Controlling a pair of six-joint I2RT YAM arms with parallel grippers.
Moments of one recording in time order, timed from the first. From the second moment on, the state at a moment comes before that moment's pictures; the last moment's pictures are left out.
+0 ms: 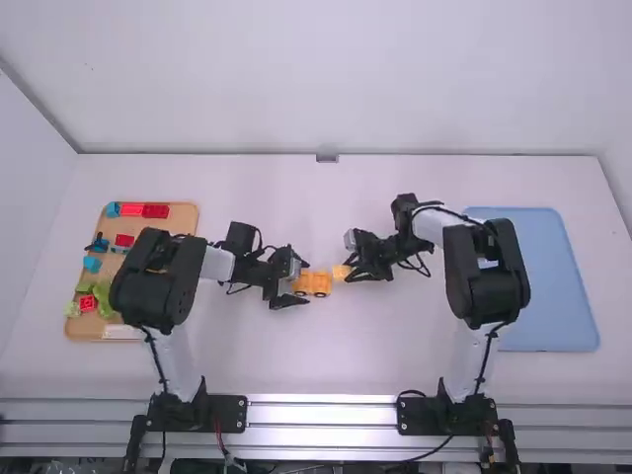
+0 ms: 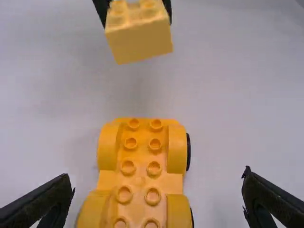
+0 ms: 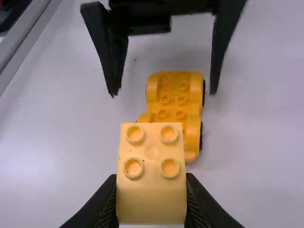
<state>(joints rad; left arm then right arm) -0.15 1.97 0.78 0.01 1.07 1.18 0.21 2.05 1.21 -0.86 -0.99 -1.53</state>
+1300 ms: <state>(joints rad) -0.21 2.06 0.80 0.16 0.98 1.11 0.34 1.79 1.05 -0.48 -0.82 -1.22</state>
